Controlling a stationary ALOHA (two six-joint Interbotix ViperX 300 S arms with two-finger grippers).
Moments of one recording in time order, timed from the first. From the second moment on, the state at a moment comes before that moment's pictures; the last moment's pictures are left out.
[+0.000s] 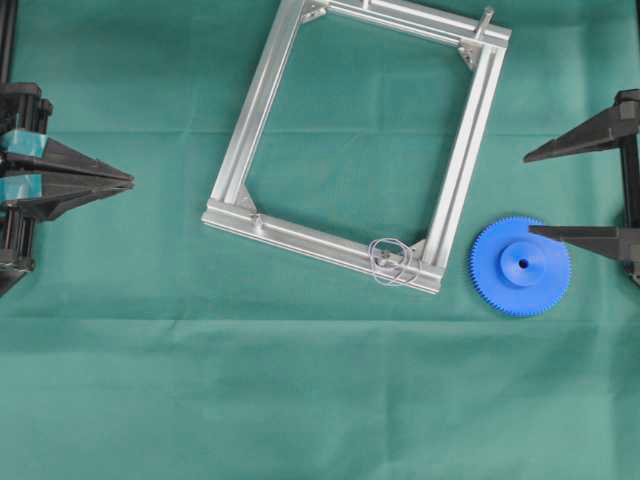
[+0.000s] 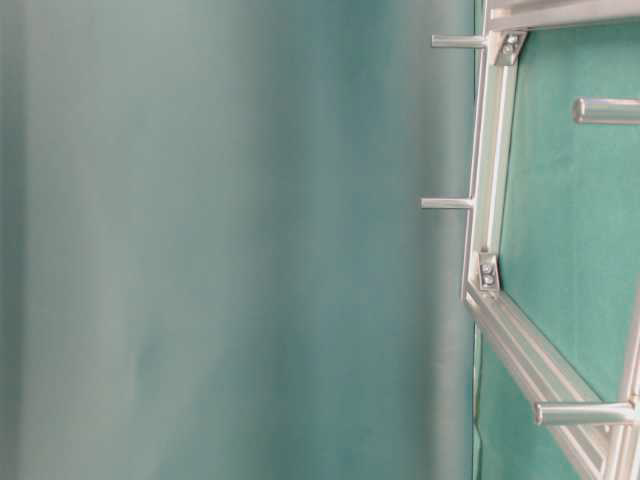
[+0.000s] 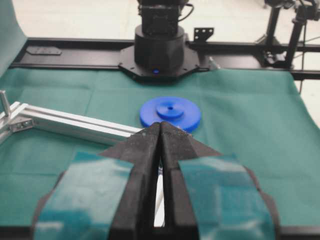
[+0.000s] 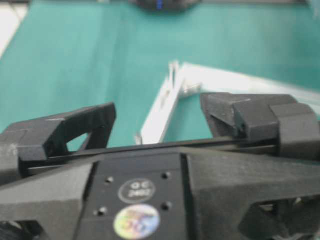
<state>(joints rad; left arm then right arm) 0.00 -0.96 1.16 -0.01 -0.19 0.00 0.00 -0.96 1.06 0.01 0.22 0.04</state>
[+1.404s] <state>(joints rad) 0.00 -0.96 1.16 -0.01 -0.17 0.01 0.03 -0.82 0.98 0.02 0.88 0.23</state>
